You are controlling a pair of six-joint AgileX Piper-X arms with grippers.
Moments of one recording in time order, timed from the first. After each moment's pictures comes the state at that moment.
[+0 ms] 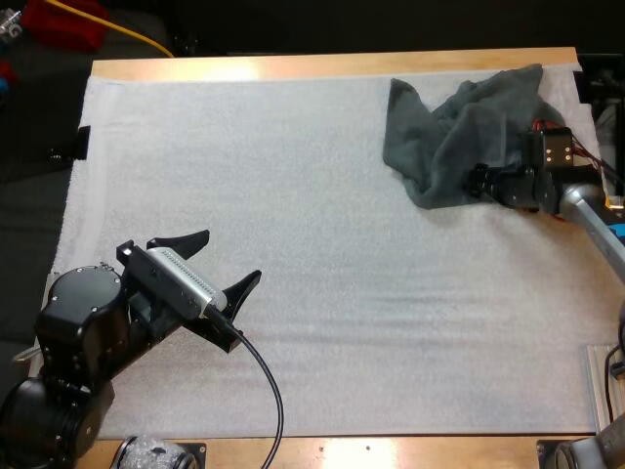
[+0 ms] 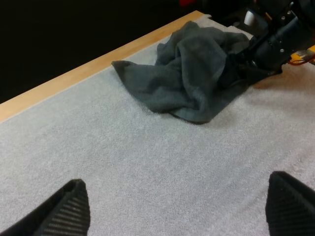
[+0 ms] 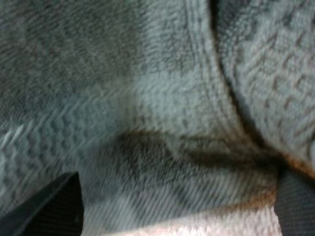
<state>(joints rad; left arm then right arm) -0.26 0.63 -0.95 0.88 0.37 -1.60 0.08 1.83 -1.12 0.43 -0.17 -1.54</state>
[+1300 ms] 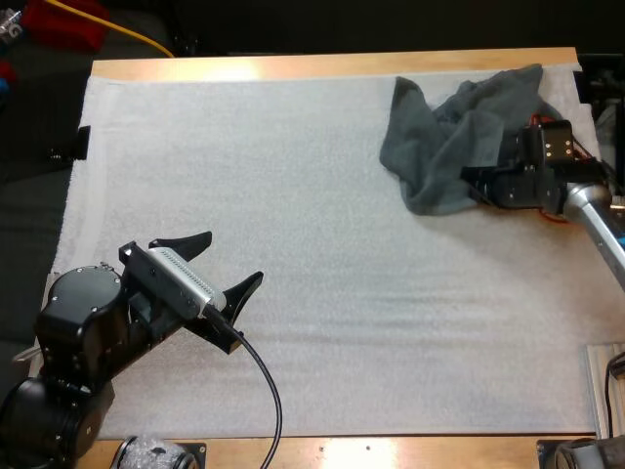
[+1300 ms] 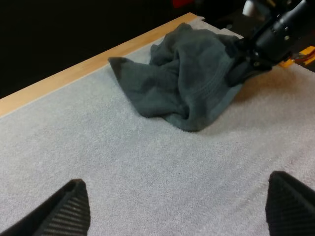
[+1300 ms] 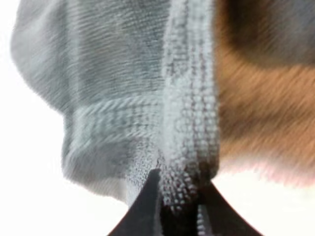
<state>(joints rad) -0.26 0.63 -0.95 0.88 0.39 -1.62 0.16 1.66 -1.13 0.63 -0.26 -1.48</state>
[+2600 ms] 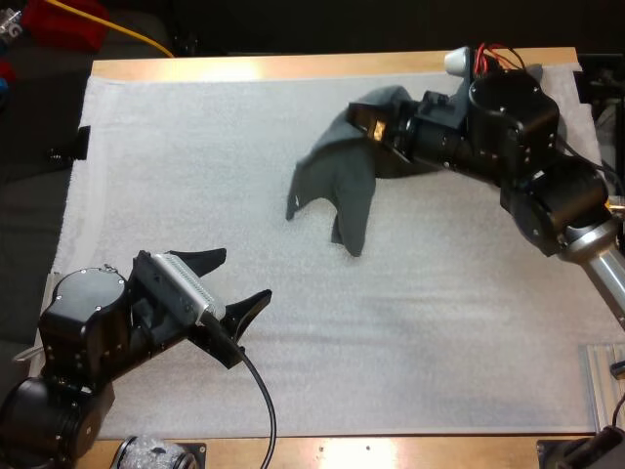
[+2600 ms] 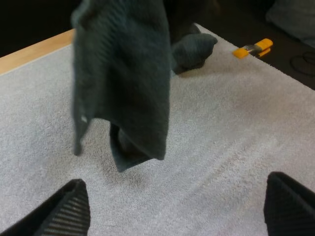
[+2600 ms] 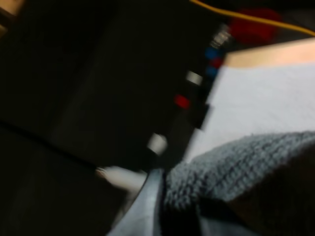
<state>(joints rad) -0.26 0.63 -0.95 0.94 0.50 -1.65 0.56 1.40 -1.44 0.39 -0.39 -1.15</state>
